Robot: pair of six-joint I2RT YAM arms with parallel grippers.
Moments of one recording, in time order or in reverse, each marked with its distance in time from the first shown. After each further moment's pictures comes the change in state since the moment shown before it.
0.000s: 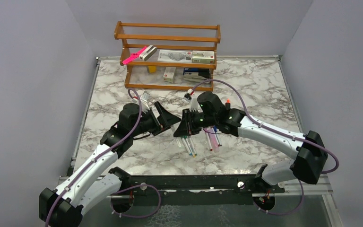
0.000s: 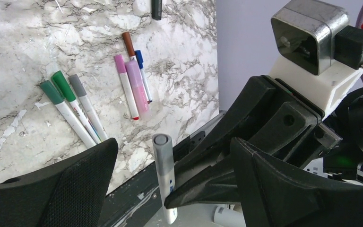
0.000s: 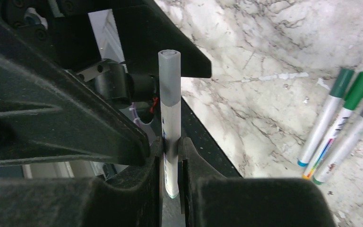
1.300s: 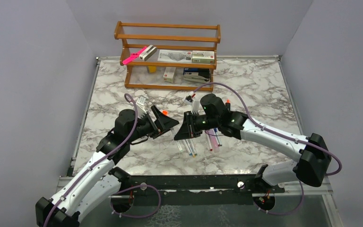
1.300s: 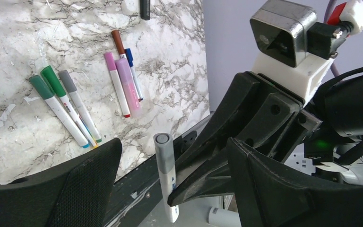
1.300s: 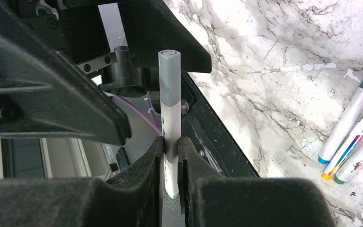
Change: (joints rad) left arm -0.024 -0.109 -0.052 0.019 -0.022 -0.046; right arm 0.000 -0.042 -0.072 0.082 -0.087 0.051
